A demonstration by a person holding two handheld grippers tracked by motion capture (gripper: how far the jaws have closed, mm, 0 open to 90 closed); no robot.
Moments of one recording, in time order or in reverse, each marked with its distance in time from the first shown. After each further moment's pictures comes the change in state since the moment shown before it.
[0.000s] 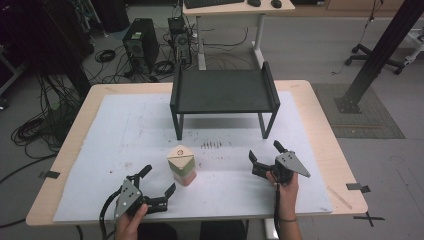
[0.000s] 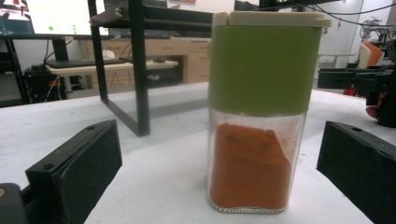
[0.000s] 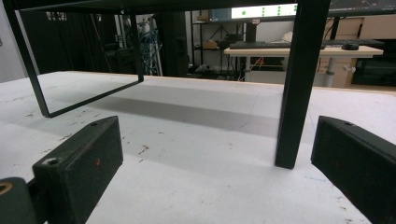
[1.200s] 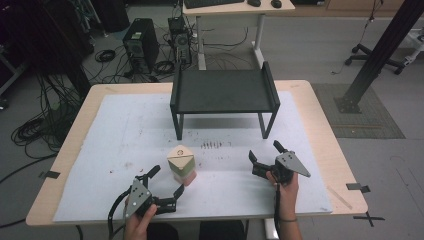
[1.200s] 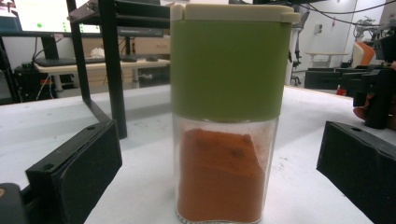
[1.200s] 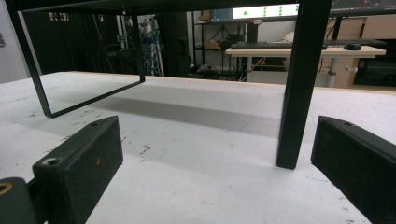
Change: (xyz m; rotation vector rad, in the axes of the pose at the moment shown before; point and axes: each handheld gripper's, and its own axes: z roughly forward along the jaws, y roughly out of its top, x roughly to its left) left arm -0.017 0.000 0.014 0.013 -0.021 -0.008; right arm 0.000 0.000 0.000 -0.001 0.007 0.001
